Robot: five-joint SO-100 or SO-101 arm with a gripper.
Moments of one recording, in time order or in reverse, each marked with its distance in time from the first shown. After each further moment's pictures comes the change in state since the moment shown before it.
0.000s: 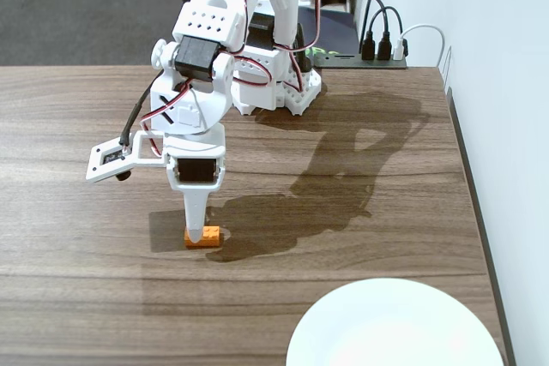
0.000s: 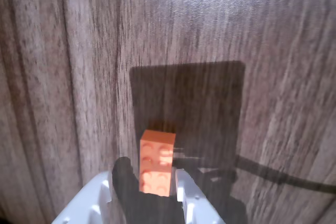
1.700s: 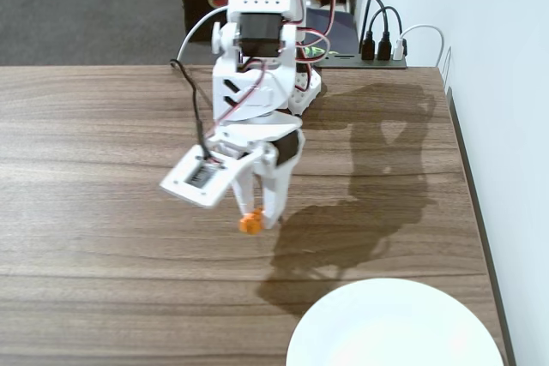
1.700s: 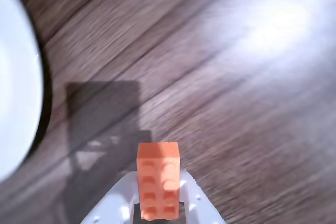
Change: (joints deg) arm -17.8 10.0 -0.1 2.1 -35.4
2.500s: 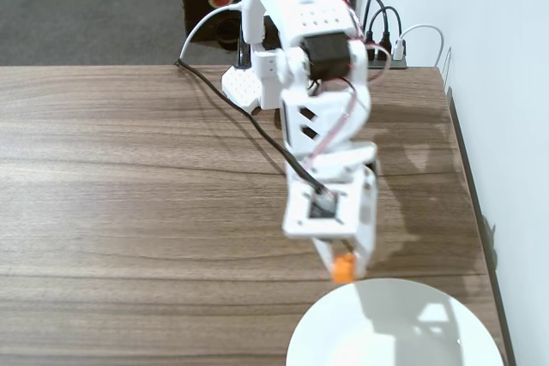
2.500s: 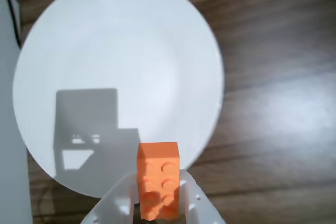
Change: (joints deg) arm -14.4 -20.6 -26.4 -7.5 -8.8
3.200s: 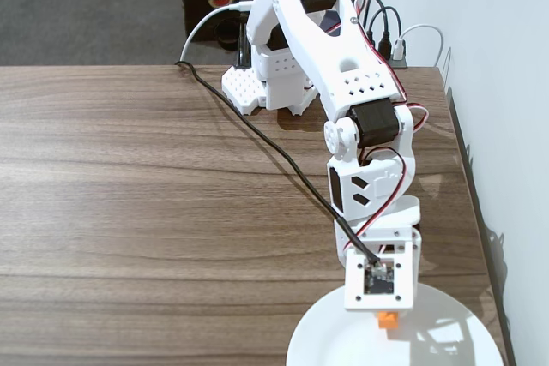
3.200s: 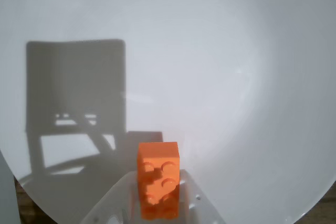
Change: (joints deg) arm -6.2 -21.6 -15.1 0.0 4.3
